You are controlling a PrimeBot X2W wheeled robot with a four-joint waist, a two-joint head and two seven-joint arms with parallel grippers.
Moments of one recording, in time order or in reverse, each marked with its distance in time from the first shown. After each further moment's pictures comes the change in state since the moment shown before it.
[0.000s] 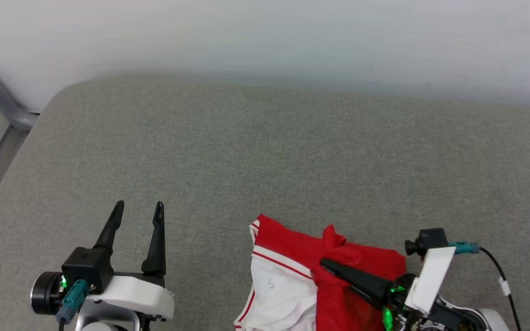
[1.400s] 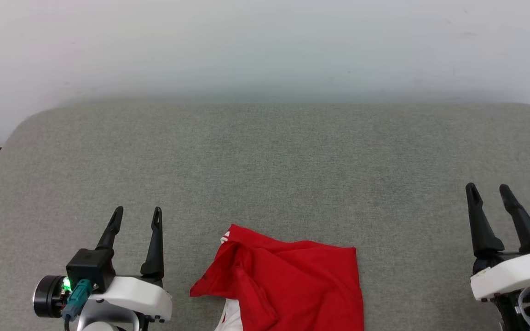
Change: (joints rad) left arm -0.013 -0.063 0.055 0.113 0.052 -0.061 -0.018; right arm 0.057 -0.093 -0.189 -0.226 -1.060 0.000 -0.862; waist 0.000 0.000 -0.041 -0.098
